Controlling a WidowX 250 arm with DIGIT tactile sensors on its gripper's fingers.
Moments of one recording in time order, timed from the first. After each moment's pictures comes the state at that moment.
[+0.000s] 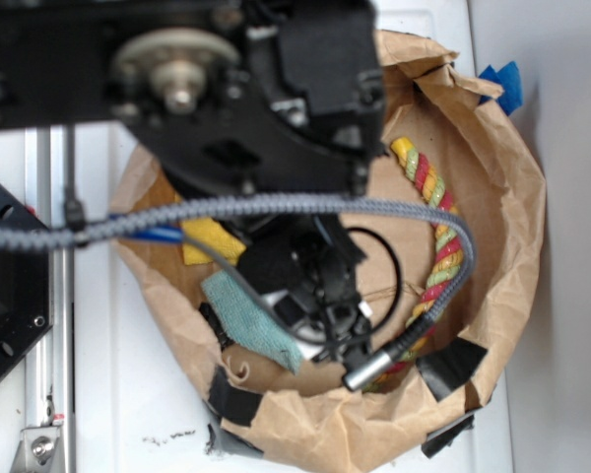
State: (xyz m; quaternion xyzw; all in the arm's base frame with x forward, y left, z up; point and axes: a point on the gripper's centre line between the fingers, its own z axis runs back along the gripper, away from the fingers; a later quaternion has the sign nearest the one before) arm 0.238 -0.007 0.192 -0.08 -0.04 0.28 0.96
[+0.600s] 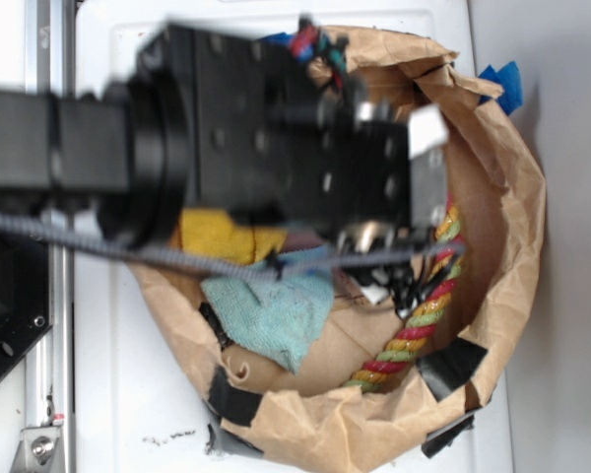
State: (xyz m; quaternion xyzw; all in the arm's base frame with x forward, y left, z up) arm 0.277 0.010 0.071 0.02 -0.06 0.32 0.94
